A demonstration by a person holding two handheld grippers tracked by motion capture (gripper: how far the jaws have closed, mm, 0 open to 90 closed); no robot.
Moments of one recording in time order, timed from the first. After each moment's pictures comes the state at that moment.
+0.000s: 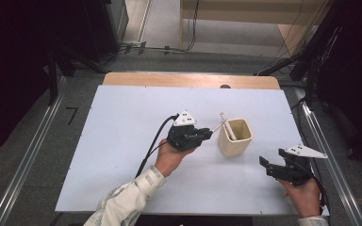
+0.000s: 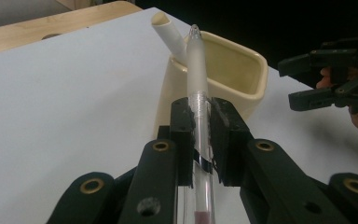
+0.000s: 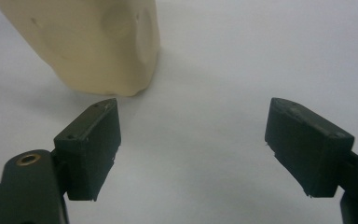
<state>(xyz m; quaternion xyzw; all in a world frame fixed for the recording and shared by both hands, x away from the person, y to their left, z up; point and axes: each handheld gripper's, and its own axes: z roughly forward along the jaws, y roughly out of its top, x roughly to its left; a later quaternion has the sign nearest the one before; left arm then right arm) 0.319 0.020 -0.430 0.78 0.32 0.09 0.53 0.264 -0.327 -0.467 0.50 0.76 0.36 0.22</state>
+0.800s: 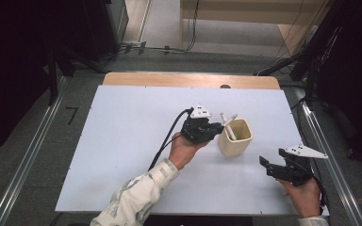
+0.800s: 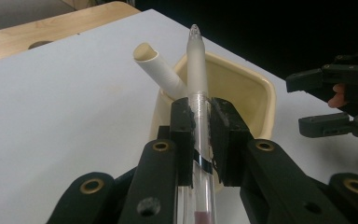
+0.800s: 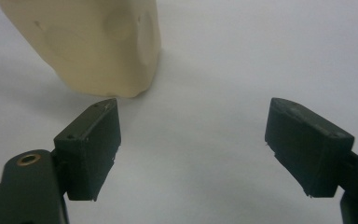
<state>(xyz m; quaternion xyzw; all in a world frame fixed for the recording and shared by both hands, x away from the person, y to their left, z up) 0.338 -0.014 -0.425 0.79 0.33 0.09 0.52 0.264 -0.327 -0.466 0.49 0.76 0.36 0.22</state>
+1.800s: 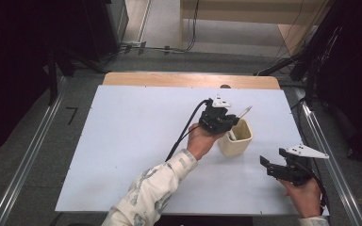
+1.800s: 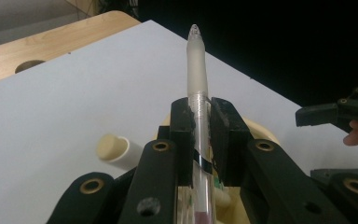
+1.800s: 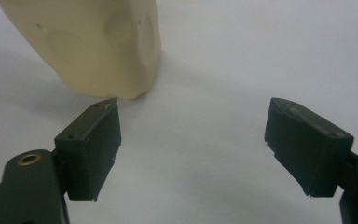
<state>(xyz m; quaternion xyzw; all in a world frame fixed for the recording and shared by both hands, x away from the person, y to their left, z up) 0.363 -0.060 -0.408 0.79 0.34 0.09 0.51 0.263 -0.328 -0.465 0.49 0.76 0.36 0.22</state>
